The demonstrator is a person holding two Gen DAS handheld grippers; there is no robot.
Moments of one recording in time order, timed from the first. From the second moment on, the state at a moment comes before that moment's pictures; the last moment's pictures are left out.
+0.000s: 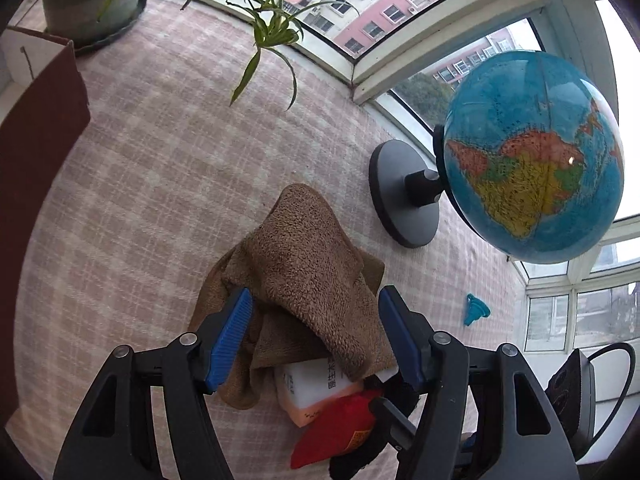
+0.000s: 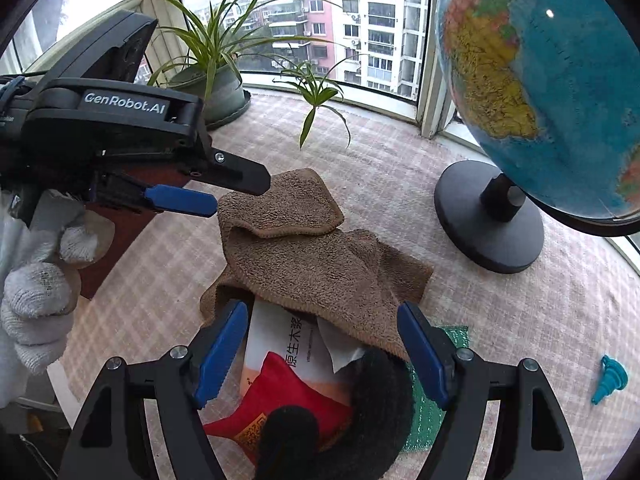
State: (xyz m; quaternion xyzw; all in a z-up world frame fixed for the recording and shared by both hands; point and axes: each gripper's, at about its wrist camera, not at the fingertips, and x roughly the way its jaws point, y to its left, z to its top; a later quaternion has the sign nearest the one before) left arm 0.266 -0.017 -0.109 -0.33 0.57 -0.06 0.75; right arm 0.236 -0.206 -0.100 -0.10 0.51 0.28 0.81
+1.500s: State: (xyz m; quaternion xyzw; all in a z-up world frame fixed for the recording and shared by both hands) left arm 0.240 -0.027 0.009 -0.26 0.46 -0.15 0.83; right arm 0.243 -0.210 -0.004 -0.02 0.42 0.27 0.87
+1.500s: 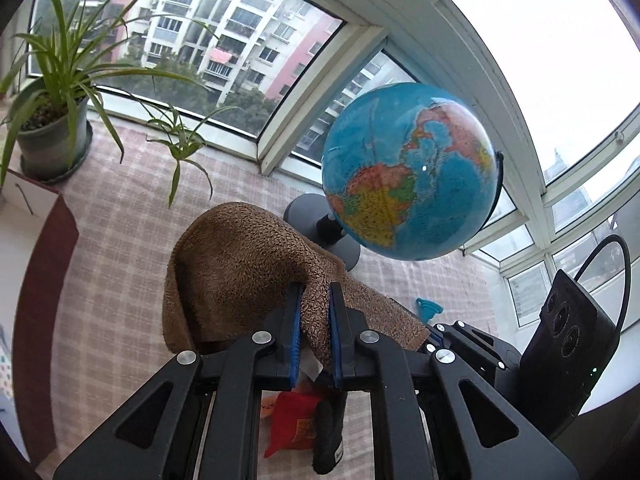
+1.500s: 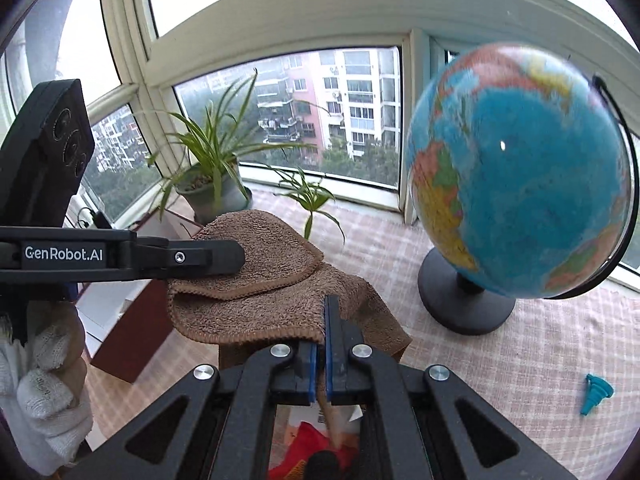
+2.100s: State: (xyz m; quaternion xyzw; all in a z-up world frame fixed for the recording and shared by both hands) left arm 0.187 0.025 0.076 -0.27 0.41 -0.18 0.85; right arm 0.206 -0.159 0.081 0.01 0.36 0.32 0.87
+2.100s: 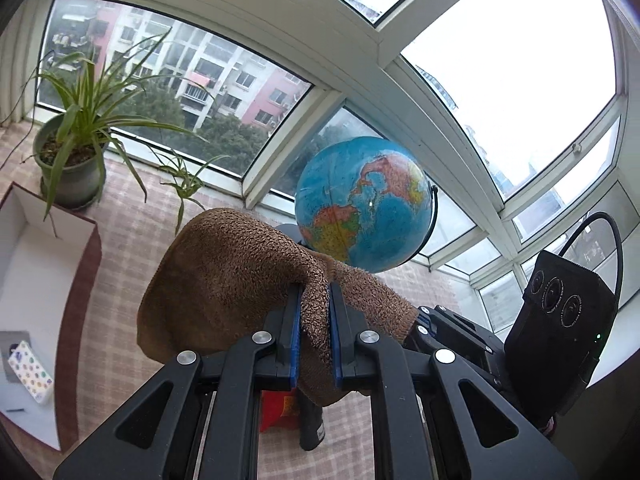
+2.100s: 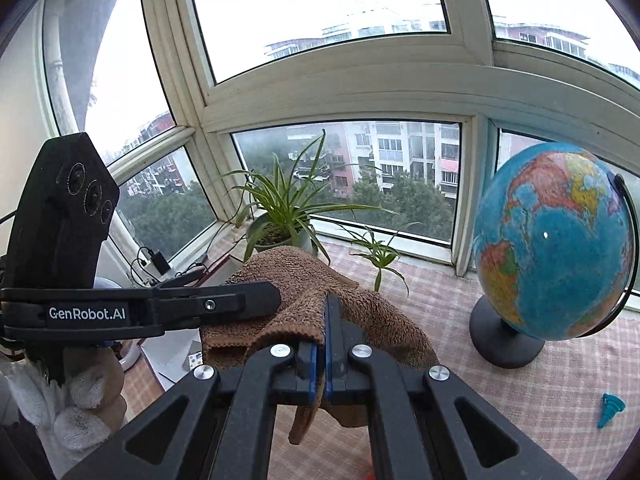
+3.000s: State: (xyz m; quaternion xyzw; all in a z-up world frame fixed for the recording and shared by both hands) left arm 0.139 0.259 0.106 -0.27 0.37 -0.03 0.89; right arm 0.200 0.117 0.115 -0.01 0.37 0.43 0.82
